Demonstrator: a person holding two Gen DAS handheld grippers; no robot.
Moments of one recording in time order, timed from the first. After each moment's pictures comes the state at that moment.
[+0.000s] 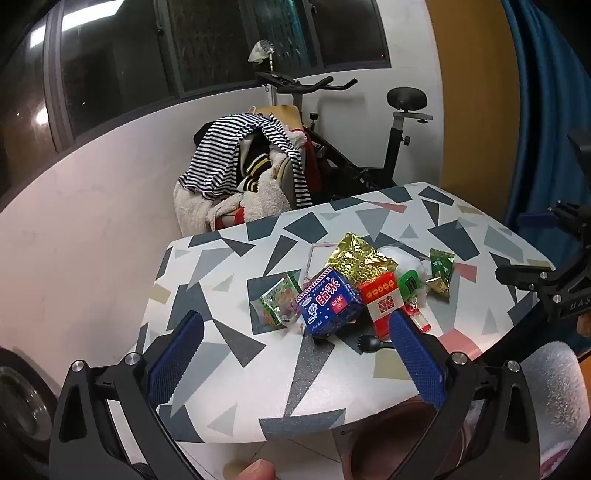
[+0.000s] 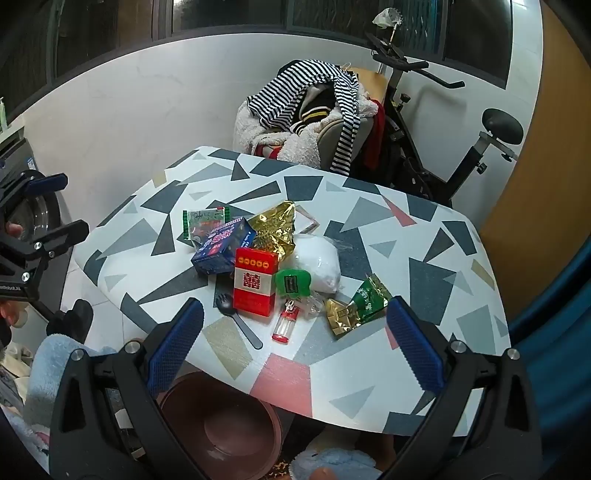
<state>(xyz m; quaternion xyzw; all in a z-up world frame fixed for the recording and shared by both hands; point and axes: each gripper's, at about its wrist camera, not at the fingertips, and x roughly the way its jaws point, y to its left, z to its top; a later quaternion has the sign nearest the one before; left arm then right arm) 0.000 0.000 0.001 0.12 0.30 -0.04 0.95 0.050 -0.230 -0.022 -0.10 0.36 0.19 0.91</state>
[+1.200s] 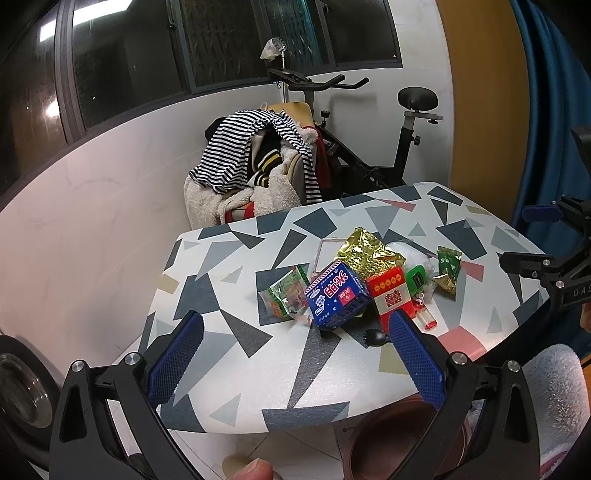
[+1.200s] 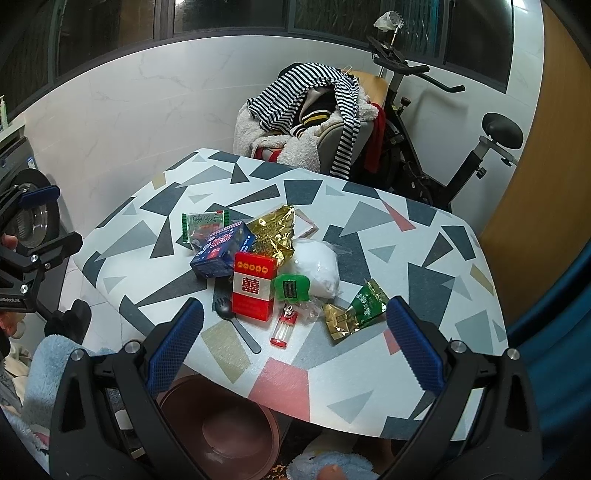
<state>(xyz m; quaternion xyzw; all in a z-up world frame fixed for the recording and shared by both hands) -0.010 0.008 -0.006 0.10 0.30 -0.02 0.95 0.052 -0.229 -0.017 -0.10 0.36 0.19 0.91</state>
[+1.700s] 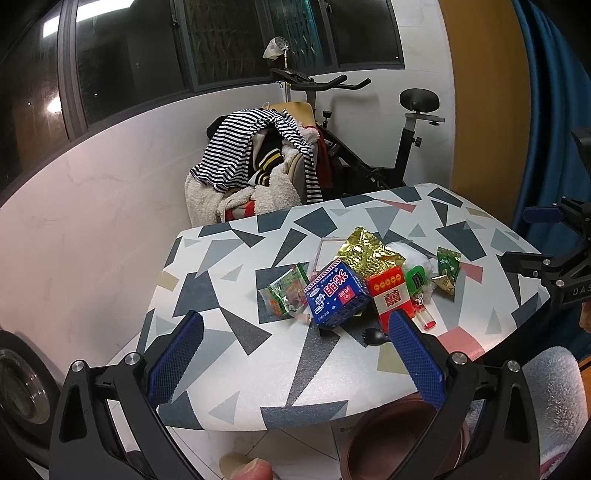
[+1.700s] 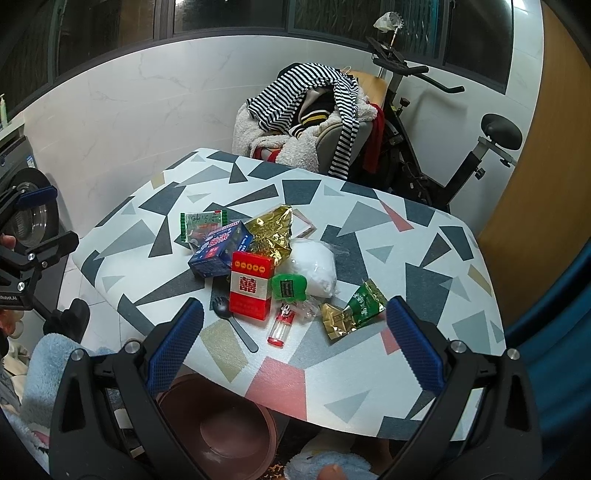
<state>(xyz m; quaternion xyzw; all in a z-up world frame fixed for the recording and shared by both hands) -0.011 0.009 -0.005 0.10 0.31 -0.01 0.95 0.051 -0.231 -0.018 -0.10 0.36 0.19 0.91</state>
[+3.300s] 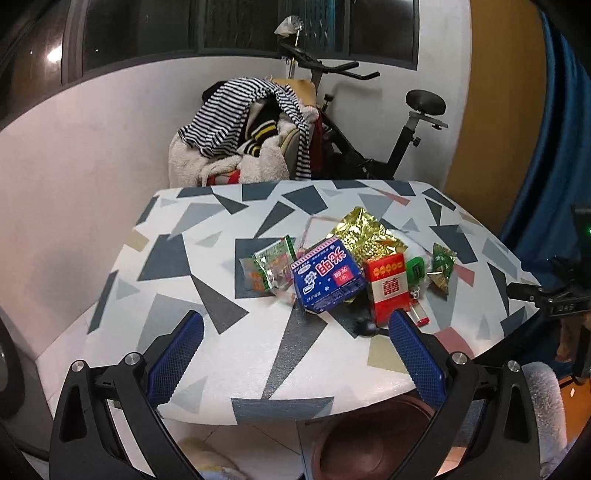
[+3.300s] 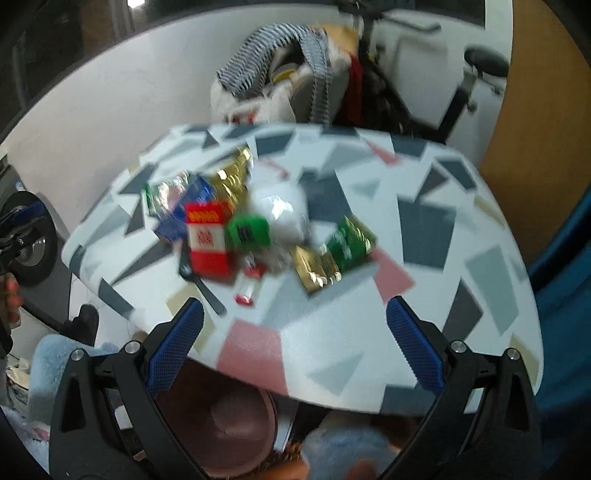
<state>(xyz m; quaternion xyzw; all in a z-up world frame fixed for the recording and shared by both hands) 0.016 0.040 -0.050 0.01 0.34 -0.05 0.94 0.083 -0.295 -0.095 -0.05 0.44 0.14 0.89</state>
